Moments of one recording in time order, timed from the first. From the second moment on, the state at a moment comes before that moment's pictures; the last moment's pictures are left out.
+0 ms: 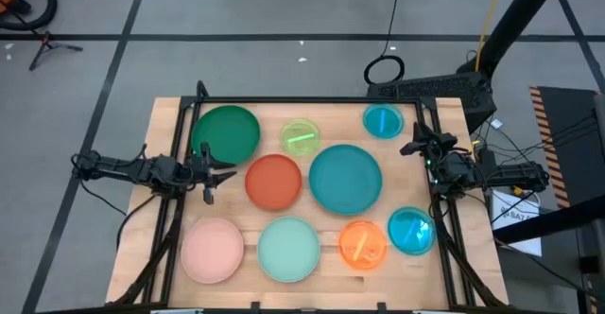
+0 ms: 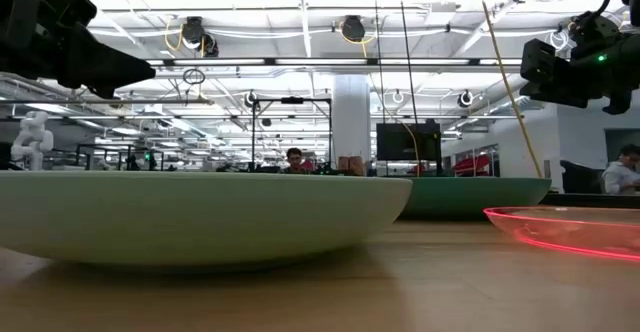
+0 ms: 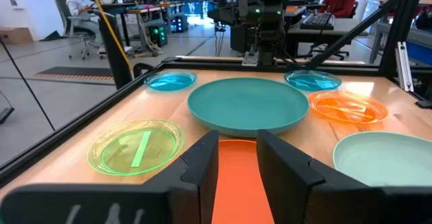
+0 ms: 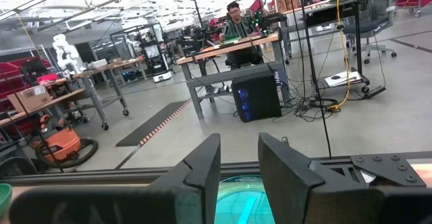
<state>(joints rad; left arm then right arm) -0.17 0.05 0.06 -0.09 -0.32 0.00 0.07 0.02 0.02 0.06 1.36 0.22</state>
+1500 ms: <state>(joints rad) -0.17 0.05 0.06 -0.09 -0.32 0.00 0.07 0.02 0.02 0.06 1.36 0.22</state>
